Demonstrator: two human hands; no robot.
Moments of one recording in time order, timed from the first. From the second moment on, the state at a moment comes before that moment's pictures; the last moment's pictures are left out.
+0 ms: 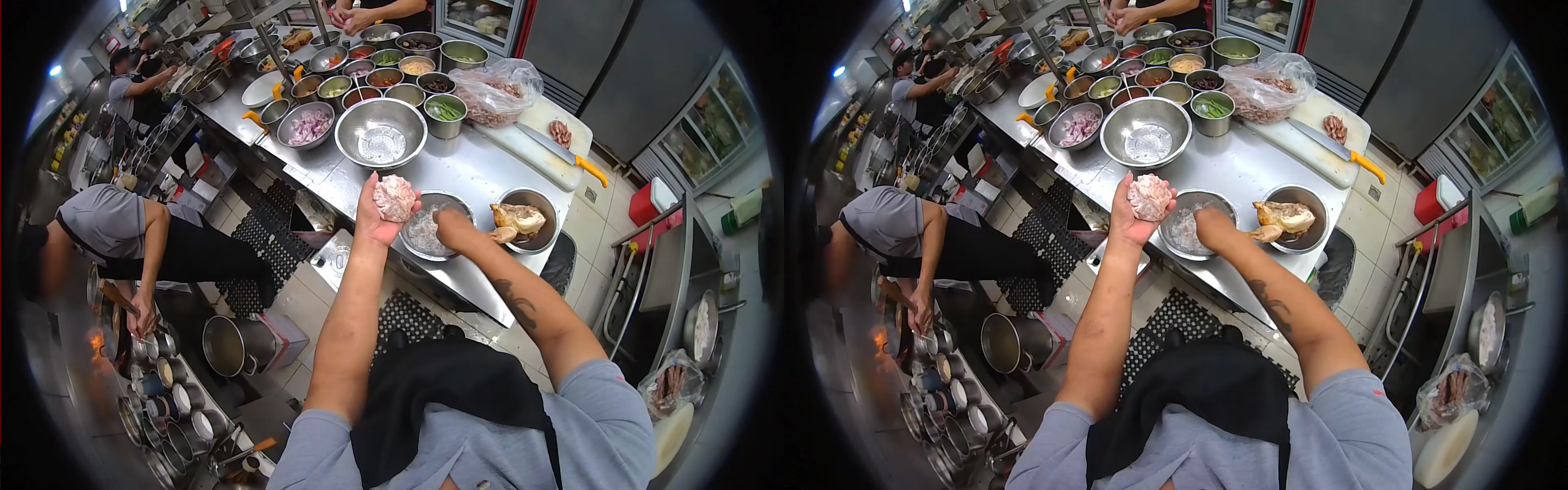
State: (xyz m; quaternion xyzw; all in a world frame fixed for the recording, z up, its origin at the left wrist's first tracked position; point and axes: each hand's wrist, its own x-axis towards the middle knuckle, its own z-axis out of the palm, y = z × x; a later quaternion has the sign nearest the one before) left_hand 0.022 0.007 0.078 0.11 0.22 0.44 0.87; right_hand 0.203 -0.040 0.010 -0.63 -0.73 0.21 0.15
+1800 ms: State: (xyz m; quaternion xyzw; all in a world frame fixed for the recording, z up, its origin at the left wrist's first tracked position) left_hand 0.079 -0.046 0.061 0.25 0.23 0.46 0.82; right_hand 0.231 -0.055 0.096 -0.50 -0.54 0.52 0.43
